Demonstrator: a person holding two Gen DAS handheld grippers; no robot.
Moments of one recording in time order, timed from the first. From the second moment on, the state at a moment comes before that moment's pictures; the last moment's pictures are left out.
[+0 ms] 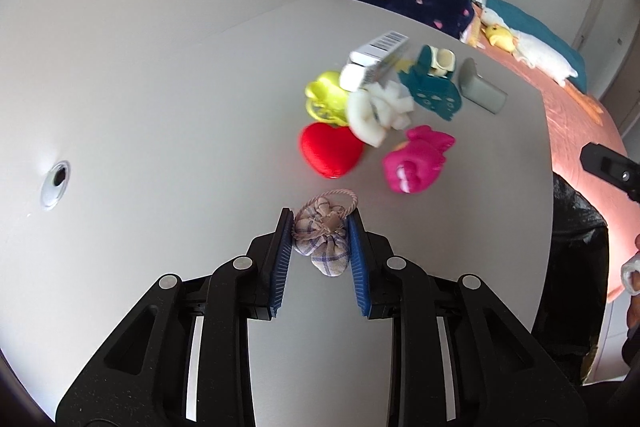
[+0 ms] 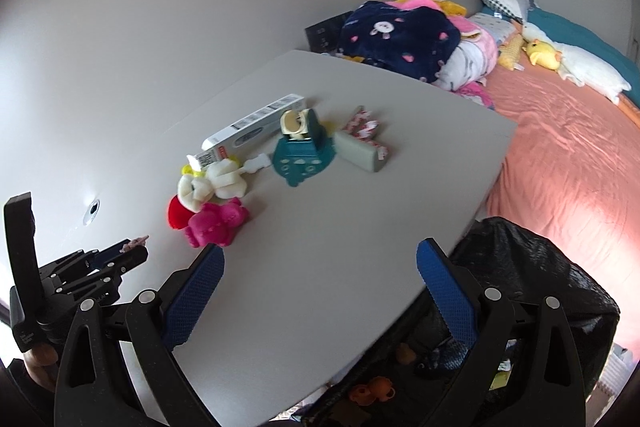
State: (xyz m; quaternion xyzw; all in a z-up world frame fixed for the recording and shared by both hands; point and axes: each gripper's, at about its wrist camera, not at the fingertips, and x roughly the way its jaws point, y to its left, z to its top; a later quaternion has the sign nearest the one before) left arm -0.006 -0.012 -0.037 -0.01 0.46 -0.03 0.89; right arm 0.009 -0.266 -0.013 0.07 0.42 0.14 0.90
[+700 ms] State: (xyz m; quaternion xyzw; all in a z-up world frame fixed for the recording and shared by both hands) left arm -0.035 0.076 -0.033 -0.08 0.46 0.07 0.88; right arm 0.046 -0.163 -0.045 0.01 0.46 0.22 0.86
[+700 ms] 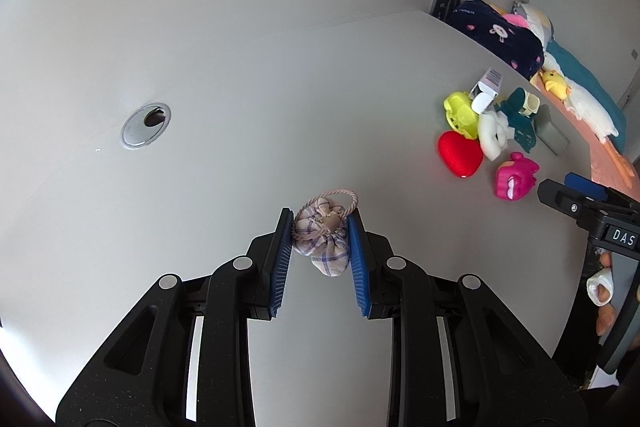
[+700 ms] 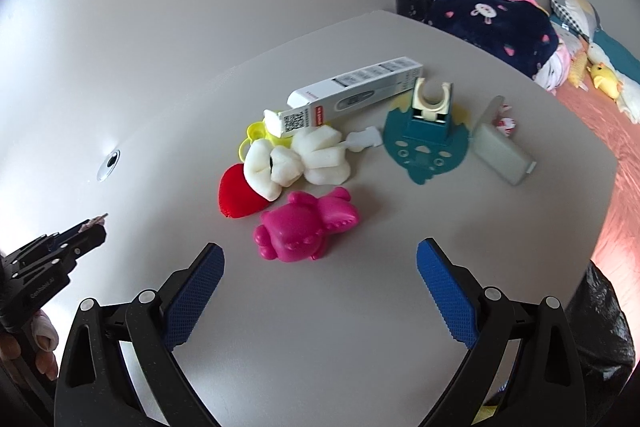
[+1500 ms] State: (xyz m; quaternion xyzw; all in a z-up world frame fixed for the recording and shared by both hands) left arm -0.030 0.091 -0.044 -0.09 0.47 0.09 0.87; right arm 0.075 -0.145 -0.072 -0.02 0.48 0.22 0.85
